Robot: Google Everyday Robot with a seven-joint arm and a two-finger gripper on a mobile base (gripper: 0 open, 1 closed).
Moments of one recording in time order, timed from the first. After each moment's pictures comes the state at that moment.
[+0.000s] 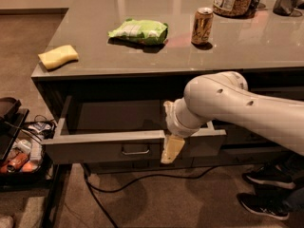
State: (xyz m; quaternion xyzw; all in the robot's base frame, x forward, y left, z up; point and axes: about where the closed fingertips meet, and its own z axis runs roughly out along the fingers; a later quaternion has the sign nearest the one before) arm 0.521 -0.056 0.711 -0.67 0.70 0.02 0.24
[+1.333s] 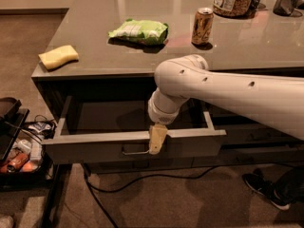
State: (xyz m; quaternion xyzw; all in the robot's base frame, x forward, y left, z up) arm 0.562 -0.013 0.685 -0.70 0.69 0.04 0.16
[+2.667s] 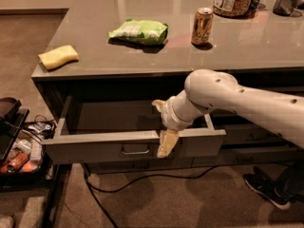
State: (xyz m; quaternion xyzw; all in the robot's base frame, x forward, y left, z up) arm 0.552 -0.026 0.687 -0.72 0.63 0.09 0.27
